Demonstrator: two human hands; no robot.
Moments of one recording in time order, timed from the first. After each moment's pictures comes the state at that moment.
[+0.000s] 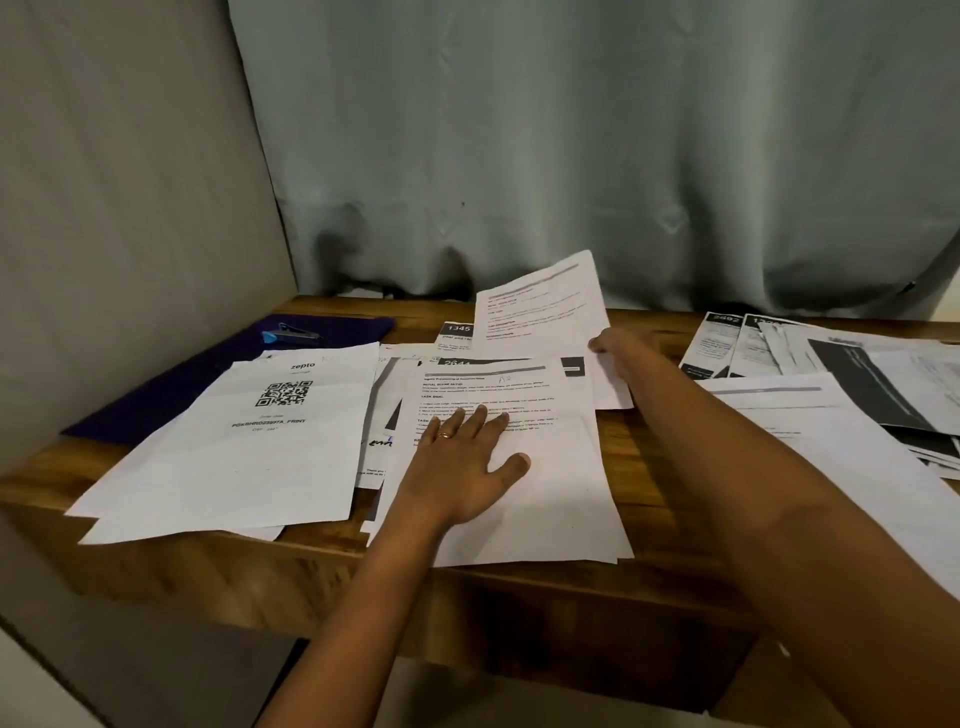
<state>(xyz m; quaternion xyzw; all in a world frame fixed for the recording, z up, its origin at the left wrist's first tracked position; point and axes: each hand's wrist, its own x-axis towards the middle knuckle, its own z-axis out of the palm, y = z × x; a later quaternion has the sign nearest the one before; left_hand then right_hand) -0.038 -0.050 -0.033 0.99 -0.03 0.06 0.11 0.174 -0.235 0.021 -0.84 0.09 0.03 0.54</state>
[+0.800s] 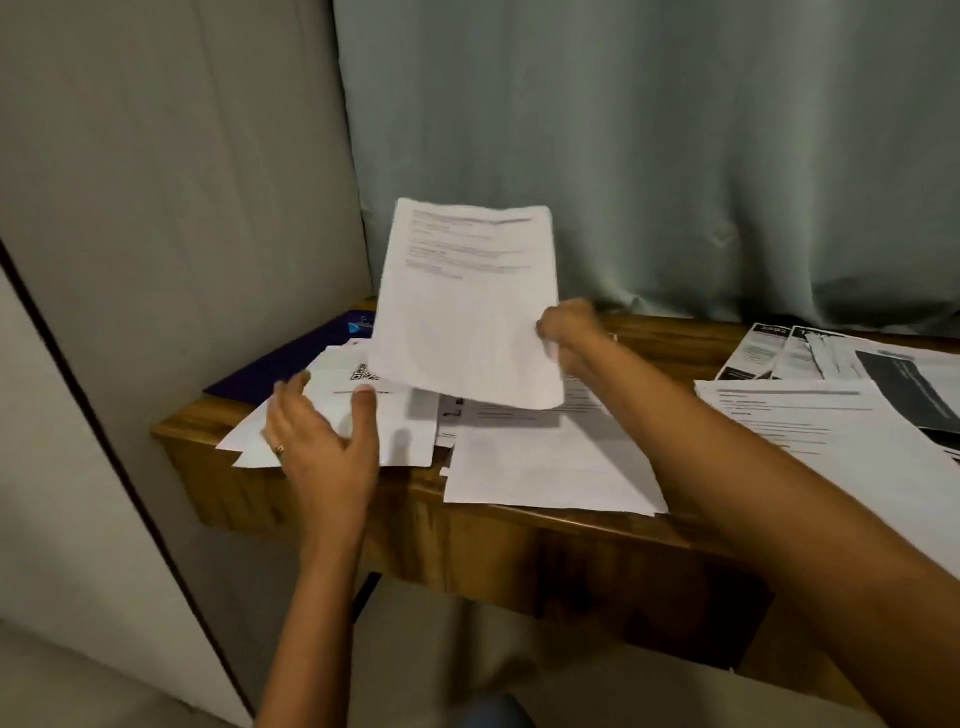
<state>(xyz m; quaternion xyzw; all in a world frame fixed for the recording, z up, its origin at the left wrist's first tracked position) -0.178 0.026 -0.002 0.74 0.25 0.50 0.38 0.022 -0.121 0.083 -0.75 -0.07 0.03 0.66</state>
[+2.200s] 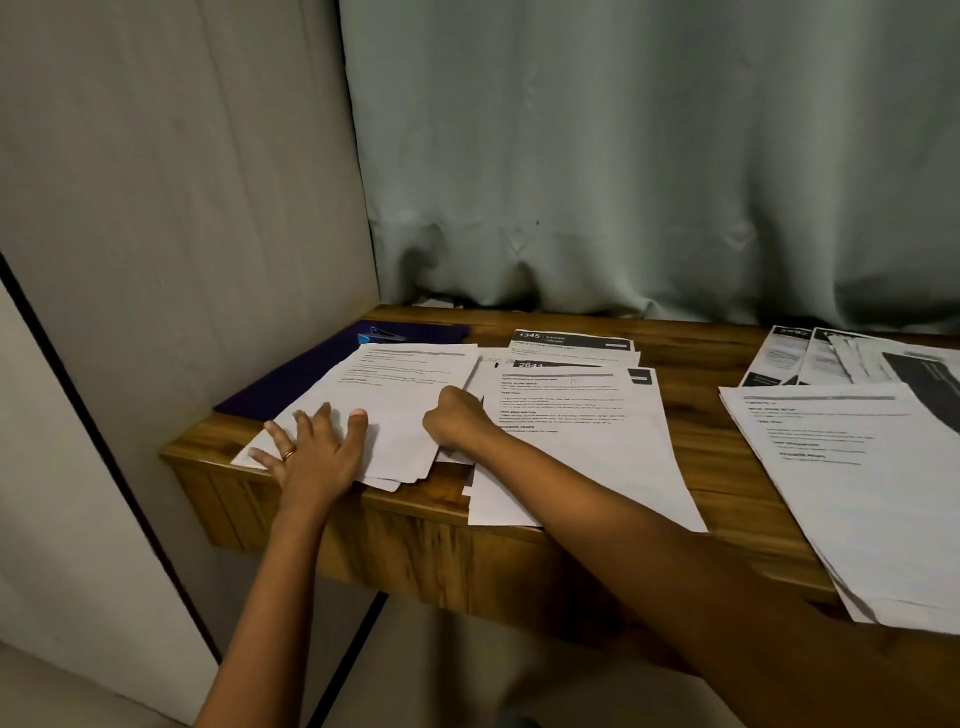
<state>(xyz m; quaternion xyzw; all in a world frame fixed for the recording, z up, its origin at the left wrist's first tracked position) -0.140 0.119 -0.022 0.89 0.33 0.20 0.23 -0.059 -0.018 0.029 -0.90 -0.22 0.10 0.36</state>
